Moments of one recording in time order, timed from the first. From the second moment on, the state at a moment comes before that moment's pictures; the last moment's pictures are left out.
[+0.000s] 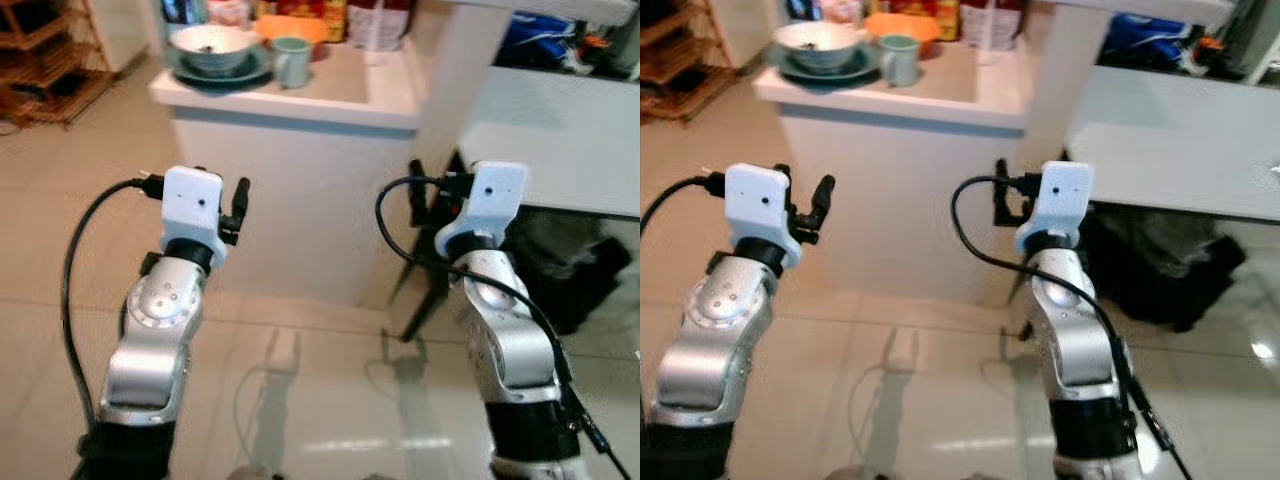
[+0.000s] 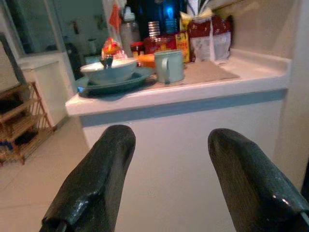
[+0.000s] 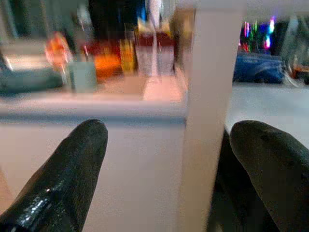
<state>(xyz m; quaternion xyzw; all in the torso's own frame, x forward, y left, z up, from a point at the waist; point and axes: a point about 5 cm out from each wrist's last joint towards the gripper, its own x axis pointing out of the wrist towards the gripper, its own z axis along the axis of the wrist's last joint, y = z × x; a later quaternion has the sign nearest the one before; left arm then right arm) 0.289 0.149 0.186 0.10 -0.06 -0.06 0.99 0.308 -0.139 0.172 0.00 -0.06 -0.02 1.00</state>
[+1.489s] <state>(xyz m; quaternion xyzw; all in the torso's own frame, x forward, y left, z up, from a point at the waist) 0.283 0.155 0.181 0.13 -0.07 -0.09 0.99 0.310 -0.121 0.170 0.03 -0.07 0.04 1.00</state>
